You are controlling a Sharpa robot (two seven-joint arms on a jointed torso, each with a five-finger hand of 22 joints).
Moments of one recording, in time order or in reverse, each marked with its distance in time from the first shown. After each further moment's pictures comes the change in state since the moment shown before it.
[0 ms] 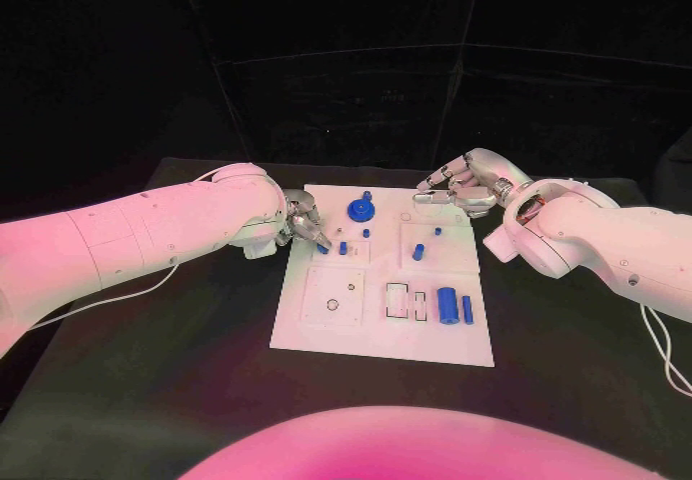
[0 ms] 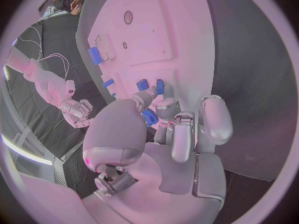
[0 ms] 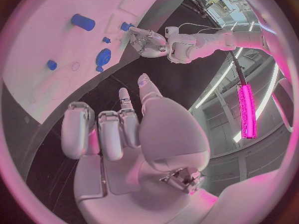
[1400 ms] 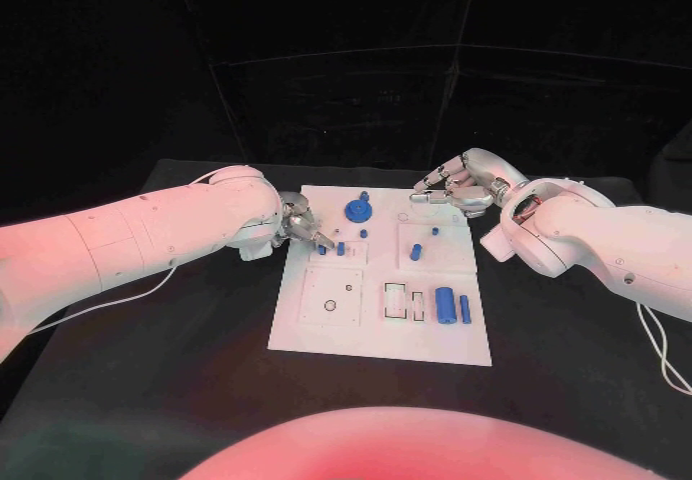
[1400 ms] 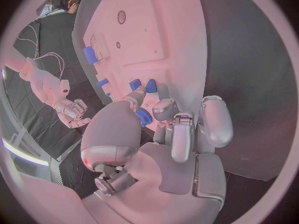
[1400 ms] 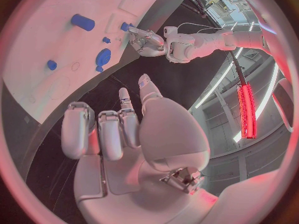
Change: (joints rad) left arm -0.004 0.011 -0.003 -0.029 0.000 -0.002 -0.026; left_hand -0.188 -0.052 -0.226 0.112 0.001 0.026 -0.026 0.048 0.023 0.016 -0.017 0.023 0.021 0.000 -0.007 0.000 0.001 0.000 0.010 -0.010 0.009 0.016; right arm 0.000 -0.001 0.000 0.001 0.000 0.000 0.000; right_hand -0.005 0.005 -0.013 0.007 0.000 0.000 0.000 0.004 0.000 0.000 0.000 0.000 0.000 0.000 0.000 -0.005 0.000 0.000 0.000 0.000 0.000 -0.001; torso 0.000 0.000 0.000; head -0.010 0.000
